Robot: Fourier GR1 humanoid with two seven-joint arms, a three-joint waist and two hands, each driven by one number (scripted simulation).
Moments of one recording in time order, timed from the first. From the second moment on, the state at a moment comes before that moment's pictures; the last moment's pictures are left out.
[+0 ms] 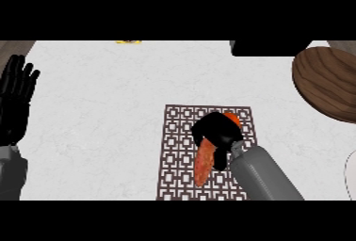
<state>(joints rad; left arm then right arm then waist) -0.23 0.31 0.24 -1.52 0.15 0.01 -0.01 -0.43 -0.06 0.39 -1.20 1.04 0.35 -0.06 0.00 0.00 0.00</state>
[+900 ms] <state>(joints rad) -0.15 0.33 0.31 -1.55 0.16 0.03 -0.01 -0.16 -0.93 -0.42 -0.88 0.83 0.18 -0.27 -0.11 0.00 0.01</state>
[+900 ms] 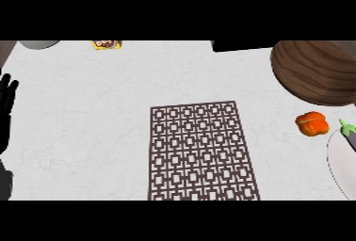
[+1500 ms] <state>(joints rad) -0.21 0.31 0.25 -1.51 0.15 0.01 -0.02 -0.17 -1.25 -0.73 -0.52 0.61 0.25 -0.76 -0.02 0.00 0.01</state>
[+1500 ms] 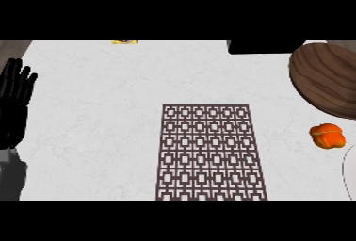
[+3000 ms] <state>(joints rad) -0.29 0.29 0.23 -1.48 0.13 0.00 0.00 -0.80 -1.01 -0.37 -0.49 0.63 0.46 -0.39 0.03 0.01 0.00</state>
